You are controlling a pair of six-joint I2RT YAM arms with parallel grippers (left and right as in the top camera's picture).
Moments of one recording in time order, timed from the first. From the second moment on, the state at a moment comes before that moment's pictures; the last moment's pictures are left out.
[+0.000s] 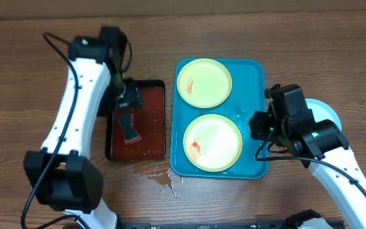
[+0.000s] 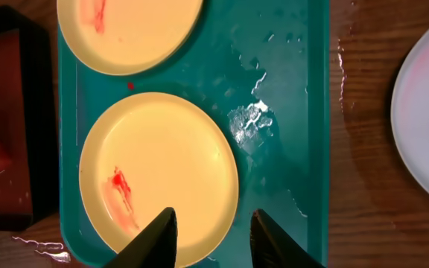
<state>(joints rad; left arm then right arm) -0.12 1.83 1.68 -1.48 -0.02 -0.45 0.33 1.19 1.00 -0.89 -0.07 0.46</state>
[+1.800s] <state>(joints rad) -0.12 1.83 1.18 -0.86 -0.02 -0.38 0.22 1.20 0.92 -0.90 0.01 0.58</state>
